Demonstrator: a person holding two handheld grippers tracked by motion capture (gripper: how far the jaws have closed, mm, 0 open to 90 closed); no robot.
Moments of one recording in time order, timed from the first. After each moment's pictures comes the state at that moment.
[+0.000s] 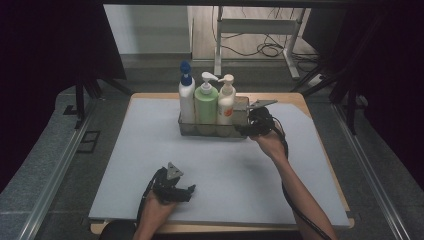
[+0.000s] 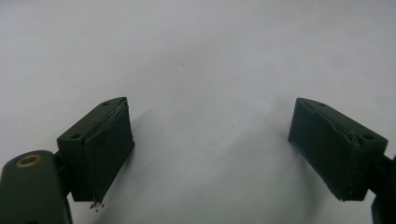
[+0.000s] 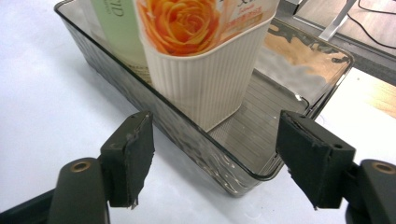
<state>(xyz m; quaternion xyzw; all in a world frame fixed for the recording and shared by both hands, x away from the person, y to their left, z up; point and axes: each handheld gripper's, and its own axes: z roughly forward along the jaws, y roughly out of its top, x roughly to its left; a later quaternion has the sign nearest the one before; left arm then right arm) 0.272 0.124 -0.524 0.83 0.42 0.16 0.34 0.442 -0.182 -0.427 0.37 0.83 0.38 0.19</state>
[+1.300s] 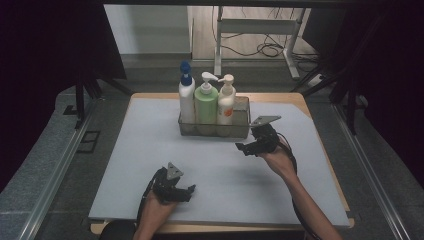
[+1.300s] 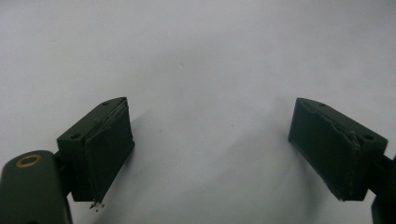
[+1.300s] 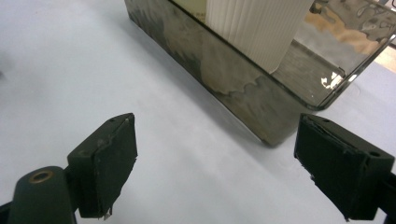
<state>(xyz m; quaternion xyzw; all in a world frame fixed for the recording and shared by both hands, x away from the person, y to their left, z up) 0.272 0.124 -0.524 0.83 0.42 0.16 0.34 0.397 -0.194 -0.442 0.33 0.85 0.37 0.17</state>
